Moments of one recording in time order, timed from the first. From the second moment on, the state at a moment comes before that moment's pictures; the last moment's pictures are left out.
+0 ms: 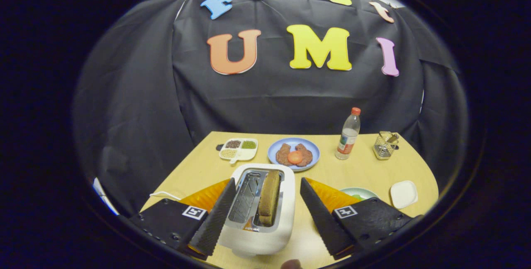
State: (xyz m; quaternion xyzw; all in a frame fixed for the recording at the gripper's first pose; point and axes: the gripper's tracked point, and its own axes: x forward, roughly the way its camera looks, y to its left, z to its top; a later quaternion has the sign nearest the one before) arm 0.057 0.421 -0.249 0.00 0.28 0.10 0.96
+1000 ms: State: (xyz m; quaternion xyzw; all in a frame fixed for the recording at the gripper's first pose) arm 0.070 0.415 -0.206 0.05 0.30 0.08 0.95
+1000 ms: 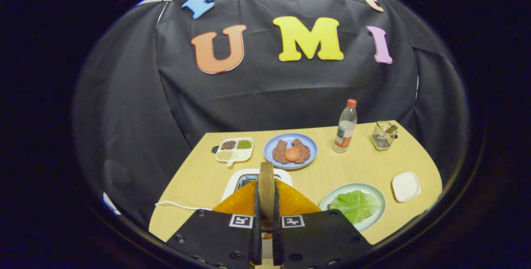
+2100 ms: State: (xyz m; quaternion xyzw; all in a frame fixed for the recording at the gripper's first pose) arm 0.076 0.257 -0.285 0.09 0.33 0.07 0.94
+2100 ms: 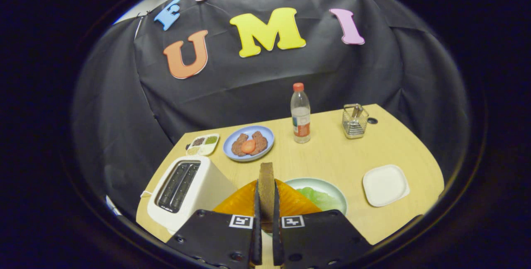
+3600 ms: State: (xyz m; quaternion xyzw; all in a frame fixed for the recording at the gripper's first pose) arm 0.114 0.095 -0.236 0.05 0.24 0.01 0.97
